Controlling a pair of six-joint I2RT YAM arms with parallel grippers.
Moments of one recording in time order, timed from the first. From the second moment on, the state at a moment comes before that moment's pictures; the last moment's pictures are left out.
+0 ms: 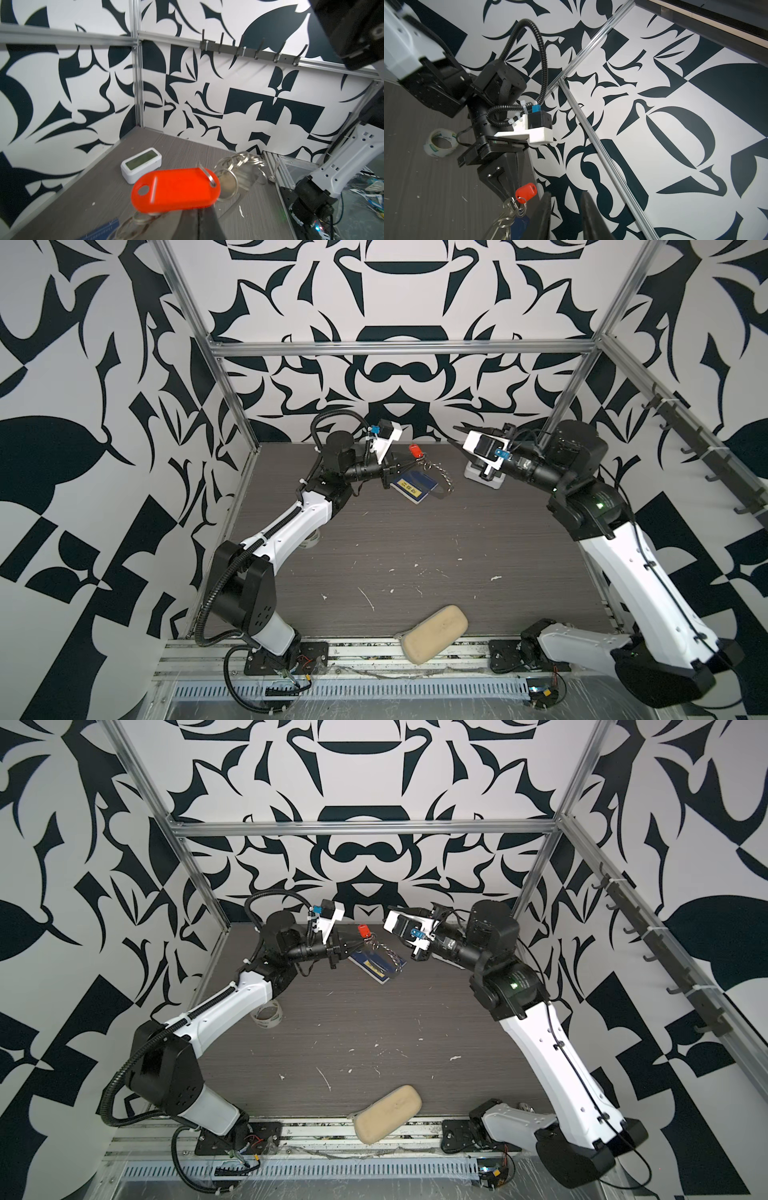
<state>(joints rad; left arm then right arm) -0.49 1.58 1.22 0.47 0.94 -0.17 0.46 1.16 1.55 -0.39 -0.53 -0.79</state>
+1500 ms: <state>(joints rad) -0.49 1.58 0.92 1.30 1.19 -0.23 0.55 1.21 1.37 -0.56 -0.70 -0.65</state>
